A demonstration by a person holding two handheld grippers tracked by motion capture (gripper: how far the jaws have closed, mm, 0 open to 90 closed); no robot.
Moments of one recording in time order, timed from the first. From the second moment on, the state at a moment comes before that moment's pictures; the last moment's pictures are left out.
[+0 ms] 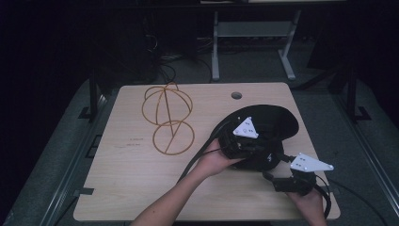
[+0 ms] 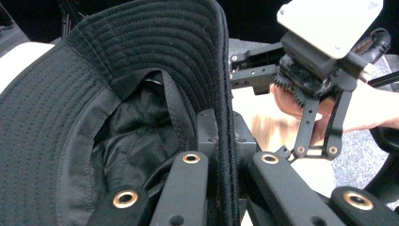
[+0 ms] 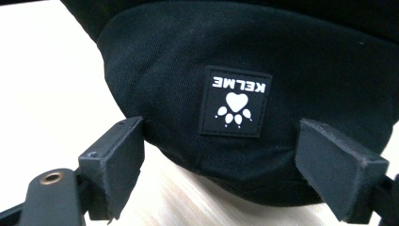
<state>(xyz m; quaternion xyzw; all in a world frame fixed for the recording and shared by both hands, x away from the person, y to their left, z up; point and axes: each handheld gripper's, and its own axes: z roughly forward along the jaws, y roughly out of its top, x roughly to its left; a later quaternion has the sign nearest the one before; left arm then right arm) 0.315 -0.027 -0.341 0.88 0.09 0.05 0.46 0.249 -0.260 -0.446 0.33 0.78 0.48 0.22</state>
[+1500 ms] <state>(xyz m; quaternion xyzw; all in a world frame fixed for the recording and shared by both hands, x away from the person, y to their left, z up) 0.299 -0.005 -0.340 0.89 0.07 0.06 0.45 0.260 -0.254 -0.437 0.35 0.77 0.49 0.21</state>
